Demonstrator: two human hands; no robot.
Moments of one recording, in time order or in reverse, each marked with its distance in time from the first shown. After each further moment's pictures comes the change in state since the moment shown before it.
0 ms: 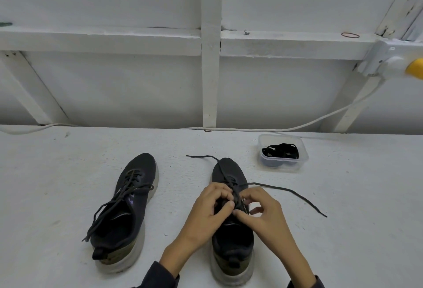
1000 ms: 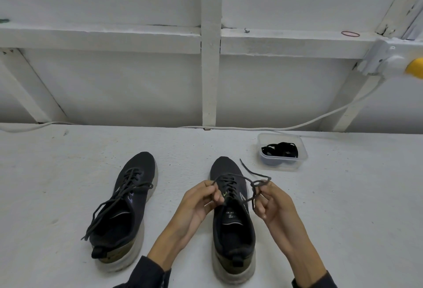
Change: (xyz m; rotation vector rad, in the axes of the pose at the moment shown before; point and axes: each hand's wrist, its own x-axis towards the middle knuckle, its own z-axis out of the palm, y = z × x) left_hand 0.001 0.009 -0.023 -0.920 -0.047 -0.298; right_hand 0.008 -0.011 -0.017 0.912 0.055 0.382
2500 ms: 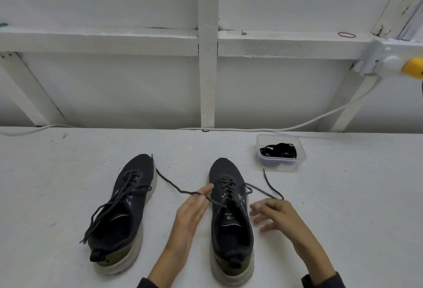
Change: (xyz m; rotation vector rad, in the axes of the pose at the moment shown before) left_hand -0.023 -0.020 -0.001 0.165 0.166 0.085; right_hand 0.004 0.002 -0.036 -0.675 0.009 0.148
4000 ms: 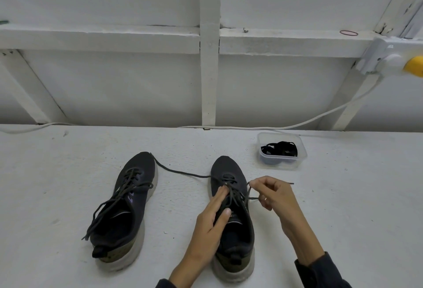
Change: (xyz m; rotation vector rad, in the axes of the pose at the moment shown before) left_hand 0.004 -0.037 0.019 0.498 -0.032 0.154; right_hand 0.013 -0.026 0.014 0.130 0.129 -0.155
